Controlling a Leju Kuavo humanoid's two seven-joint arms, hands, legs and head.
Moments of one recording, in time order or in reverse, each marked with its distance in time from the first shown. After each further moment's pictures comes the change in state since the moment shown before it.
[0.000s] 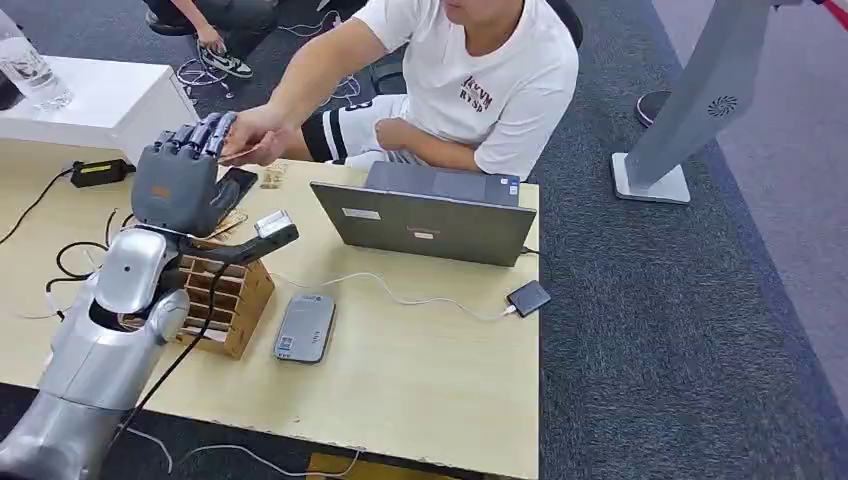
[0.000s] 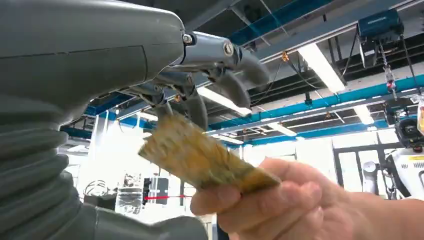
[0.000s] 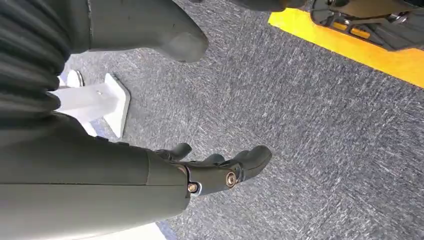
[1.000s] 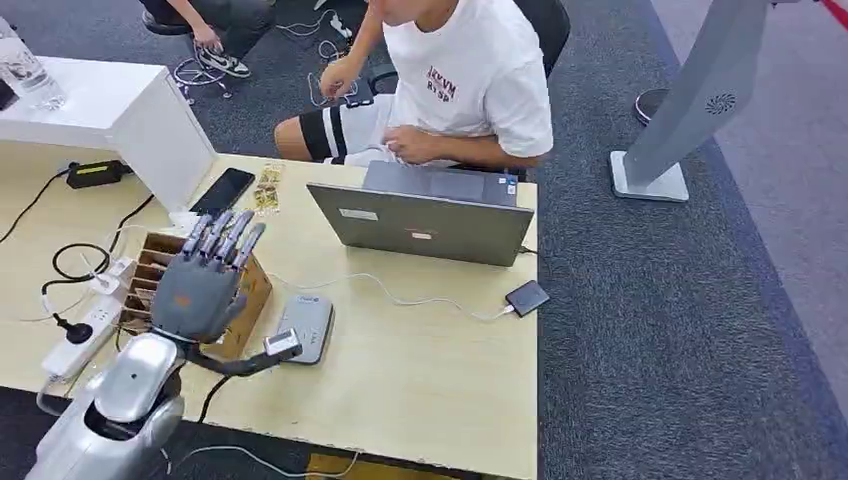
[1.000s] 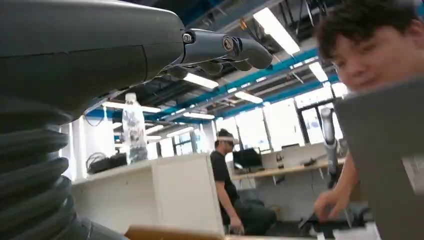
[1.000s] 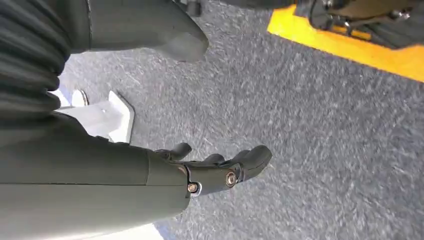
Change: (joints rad) left arm 0.446 0.081 0.006 -0.216 -0.056 0.010 -0.027; right arm 0.014 0.005 -0.008 0.000 -0.069 -0.016 0.003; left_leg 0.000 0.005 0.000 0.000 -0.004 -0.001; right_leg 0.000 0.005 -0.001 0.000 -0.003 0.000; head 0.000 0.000
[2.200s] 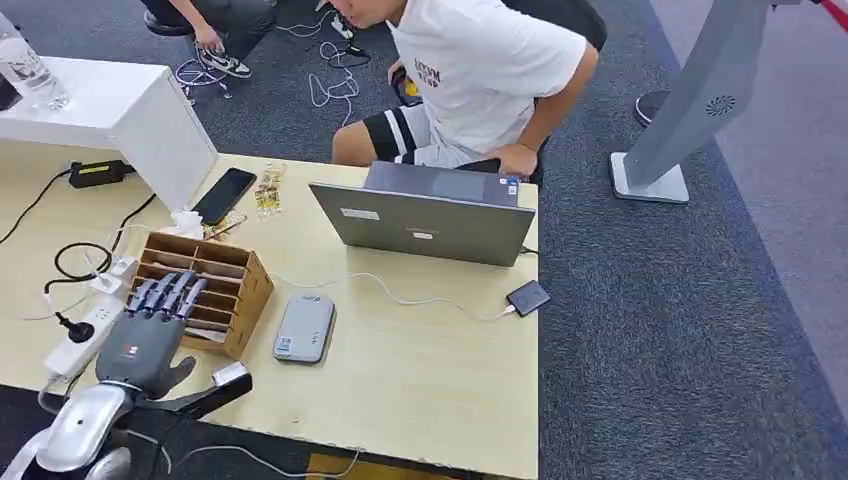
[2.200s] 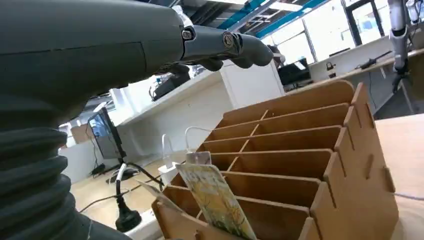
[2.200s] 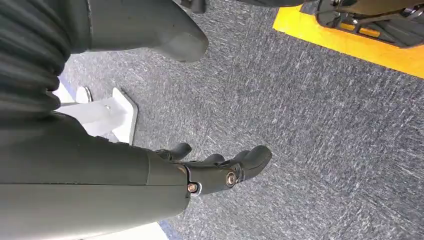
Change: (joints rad) left arm 0.200 0.049 0.189 -0.019 0.119 -0.167 0.065; right arm 0.002 -0.001 -0.002 0.000 0.019 -0.002 0.013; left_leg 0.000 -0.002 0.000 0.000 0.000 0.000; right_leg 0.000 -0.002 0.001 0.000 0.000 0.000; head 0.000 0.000
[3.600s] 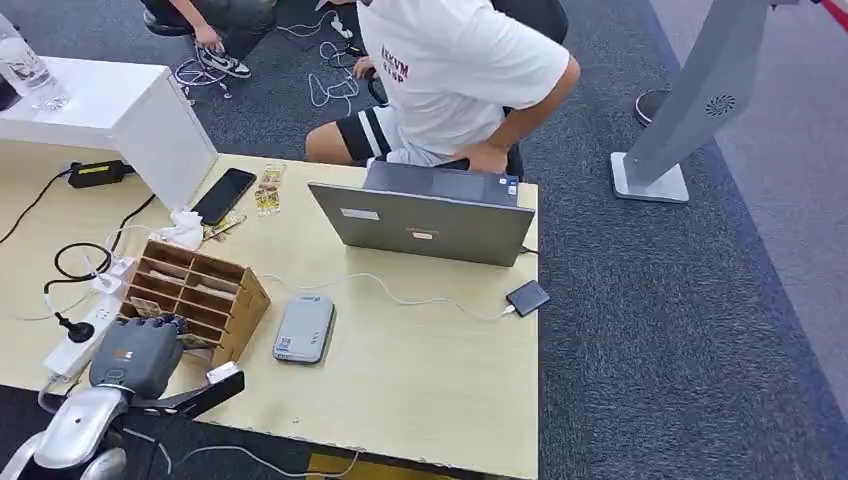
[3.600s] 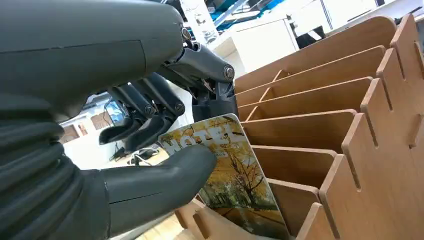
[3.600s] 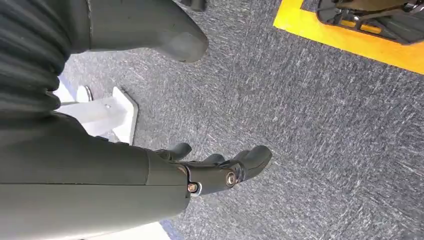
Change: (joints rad) left arm 0.004 0.008 0.014 0.042 0.031 -0.064 0.043; right arm -0.001 -0.005 0.000 0.000 0.000 0.000 0.000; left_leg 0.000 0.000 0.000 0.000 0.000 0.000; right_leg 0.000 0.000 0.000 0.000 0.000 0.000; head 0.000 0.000
